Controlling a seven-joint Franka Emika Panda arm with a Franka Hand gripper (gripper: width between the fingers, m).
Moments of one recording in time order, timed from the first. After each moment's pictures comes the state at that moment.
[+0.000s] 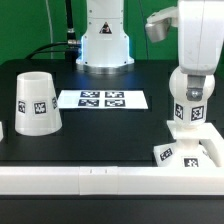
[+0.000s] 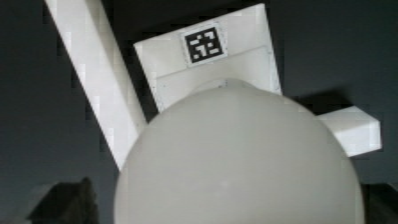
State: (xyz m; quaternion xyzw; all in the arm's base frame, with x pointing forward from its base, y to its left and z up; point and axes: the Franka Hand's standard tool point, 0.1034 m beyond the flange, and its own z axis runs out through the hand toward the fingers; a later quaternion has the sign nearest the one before) arm 0.625 0.088 0.124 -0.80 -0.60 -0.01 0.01
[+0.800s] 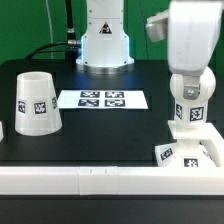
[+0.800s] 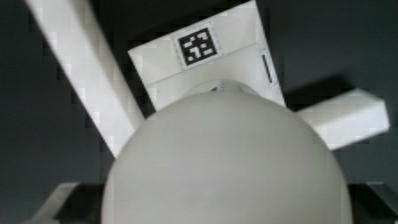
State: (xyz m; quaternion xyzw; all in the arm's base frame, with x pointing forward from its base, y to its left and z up) arm 0.625 0.089 0.124 -0.87 -0.49 0.00 0.01
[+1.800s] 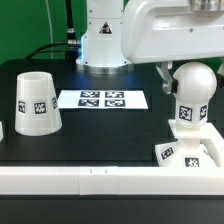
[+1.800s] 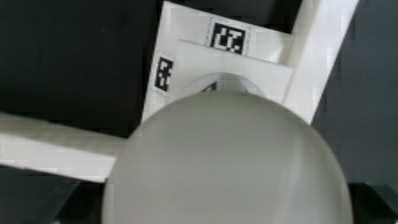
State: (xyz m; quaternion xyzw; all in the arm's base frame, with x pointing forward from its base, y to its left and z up) arm 0.626 0.087 0.123 -1.00 -0.07 0.00 0.01
